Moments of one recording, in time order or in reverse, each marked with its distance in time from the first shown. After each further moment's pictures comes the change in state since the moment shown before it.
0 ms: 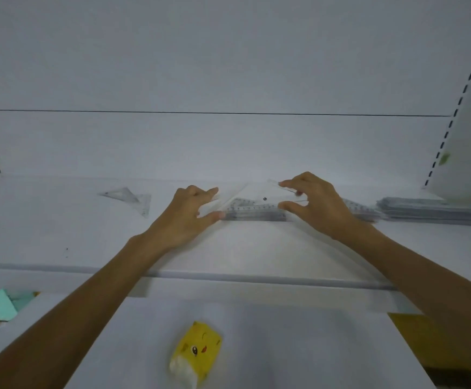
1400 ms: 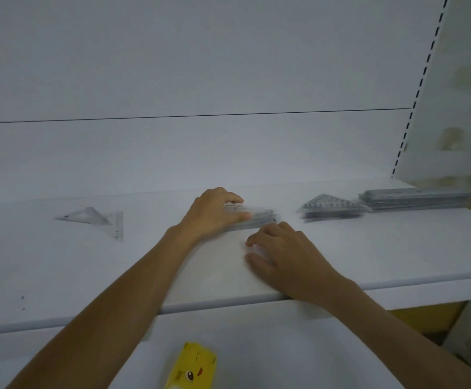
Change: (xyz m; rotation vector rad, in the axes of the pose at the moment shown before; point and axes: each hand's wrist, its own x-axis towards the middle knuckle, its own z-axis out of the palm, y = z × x) left_hand 0.074 0.012 0.044 -0.056 -0.121 0.170; right_hand -0.048 -0.070 0.033 -0.191 -0.189 0.104
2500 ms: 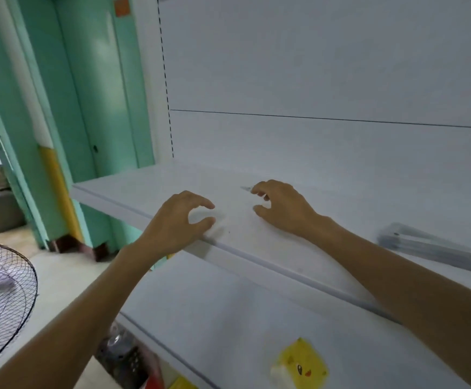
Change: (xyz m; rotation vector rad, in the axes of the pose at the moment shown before) left_hand -0.251 -0.085 -0.156 0.307 0.450 -0.483; right_hand 0.142 -0.190 0.059 0.353 -0.105 -0.513
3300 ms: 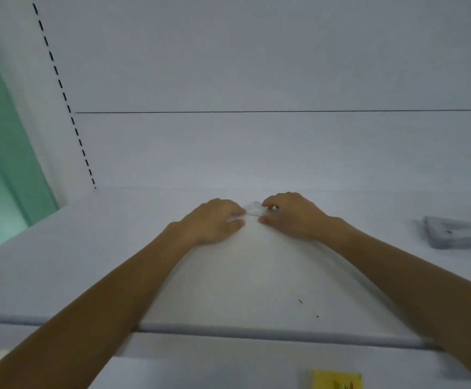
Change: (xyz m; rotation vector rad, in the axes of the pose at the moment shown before) left_hand 0.196 -0.086 0.086 0.053 -0.574 0.504; right_hand 0.092 0.035 0.048 -0.221 -0.113 0.547
